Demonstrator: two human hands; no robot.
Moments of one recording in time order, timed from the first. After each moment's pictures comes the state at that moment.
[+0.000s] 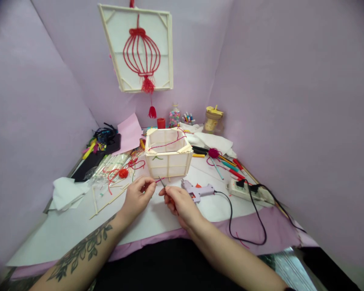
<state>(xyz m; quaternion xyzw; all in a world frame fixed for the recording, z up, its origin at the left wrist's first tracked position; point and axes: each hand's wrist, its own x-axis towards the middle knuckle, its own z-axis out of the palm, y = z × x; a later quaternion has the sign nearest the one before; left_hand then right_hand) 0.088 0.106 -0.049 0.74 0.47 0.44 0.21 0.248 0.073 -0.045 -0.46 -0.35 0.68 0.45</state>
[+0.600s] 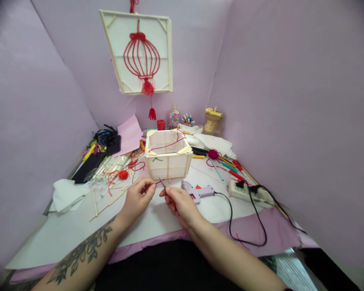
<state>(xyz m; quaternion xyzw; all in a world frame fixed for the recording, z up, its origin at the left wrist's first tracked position) 0.087 0.105 -0.046 0.75 0.46 0.44 0.20 0.249 0.074 -0.043 -0.45 -0.36 0.68 0.45</state>
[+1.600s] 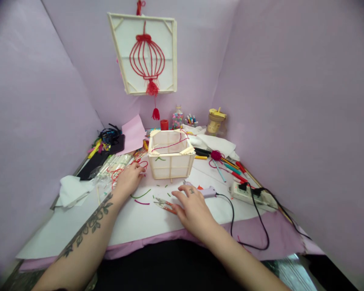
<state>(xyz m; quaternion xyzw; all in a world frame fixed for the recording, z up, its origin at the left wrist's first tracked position) 0.036 0.173 -0.058 0.79 0.60 0.08 -0.01 0.290 0.056 -0.052 -0.54 -0.80 0.14 0.22</state>
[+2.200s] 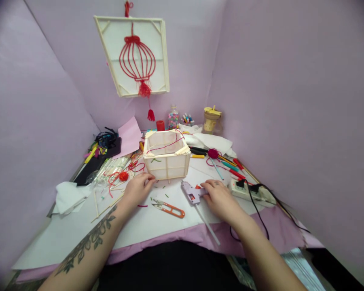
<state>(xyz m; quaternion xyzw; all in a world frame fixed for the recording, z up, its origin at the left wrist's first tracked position) 0.072 0.146 -0.058 0.80 0.54 0.25 0.12 0.385 0.083 -0.078 -0.62 -0.77 0.10 0.13</state>
